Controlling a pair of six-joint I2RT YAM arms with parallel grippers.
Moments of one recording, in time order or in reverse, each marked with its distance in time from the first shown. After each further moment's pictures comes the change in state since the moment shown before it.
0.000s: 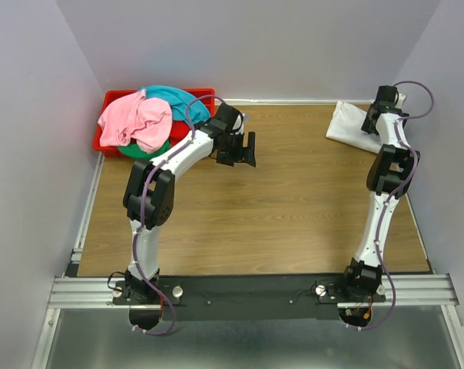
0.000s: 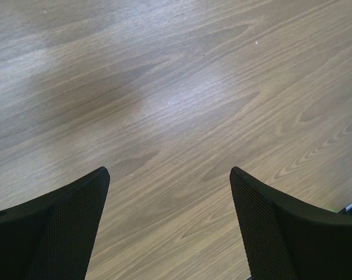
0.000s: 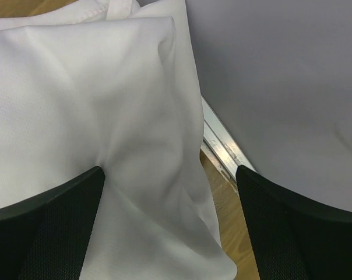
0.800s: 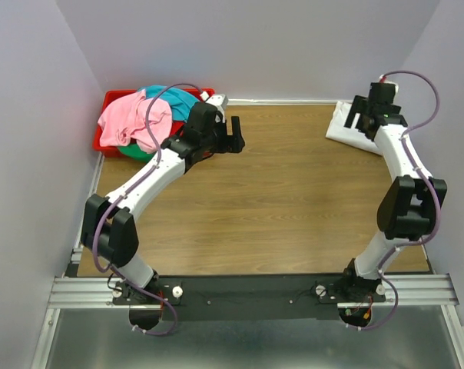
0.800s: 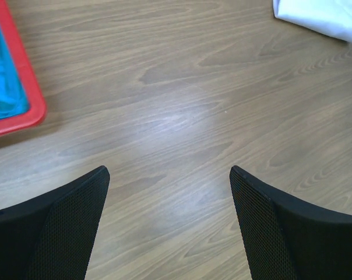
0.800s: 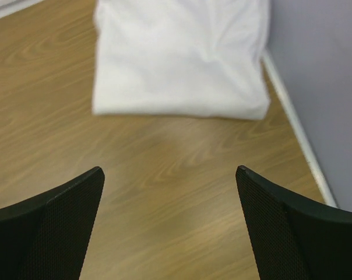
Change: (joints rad) left arm -0.002 -0.416 -0.297 0.299 -0.210 -0.007; right arm 0.140 -0.754 -0.710 0.129 -0.138 0.035
